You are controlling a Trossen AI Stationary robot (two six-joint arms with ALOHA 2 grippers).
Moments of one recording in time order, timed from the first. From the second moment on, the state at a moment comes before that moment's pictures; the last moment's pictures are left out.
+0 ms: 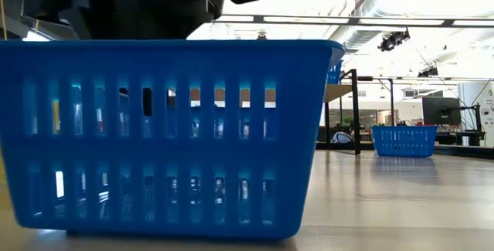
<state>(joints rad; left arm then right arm) -0.41 2.20 1.82 -1.22 -0.17 -1.63 0.52 1.65 1.64 -1.15 0.28 0.54</state>
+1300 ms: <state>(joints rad) -0.09 2.19 2.10 -1.20 -0.21 -1.21 0.59 1.65 1.63 -0.99 0.12 0.26</state>
